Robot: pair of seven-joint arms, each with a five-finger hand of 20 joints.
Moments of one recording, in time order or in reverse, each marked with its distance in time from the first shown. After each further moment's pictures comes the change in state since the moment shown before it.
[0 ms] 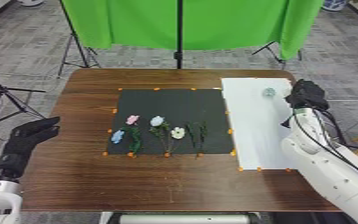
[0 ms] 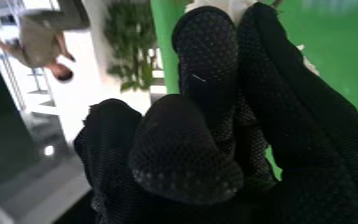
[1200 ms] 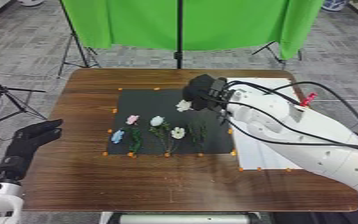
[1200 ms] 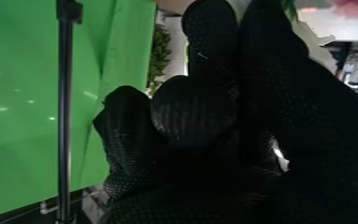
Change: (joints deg) left arm 0.5 -0.6 0.1 -0.1 0.0 -1.2 0.0; right arm 27.8 1.8 -34.4 -10.1 5.8 -14.7 -47.7
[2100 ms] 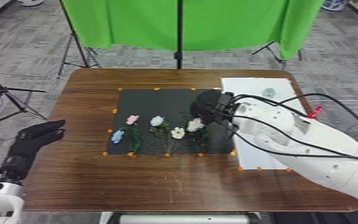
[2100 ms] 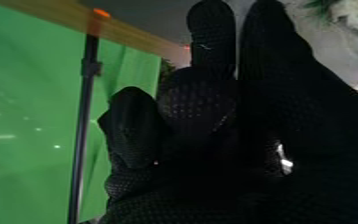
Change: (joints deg) left arm 0.0 0.3 0.0 0.1 0.0 -1.6 -0.1; right arm -4.9 3.3 1.7 -2.6 -2.4 -5.2 1.4
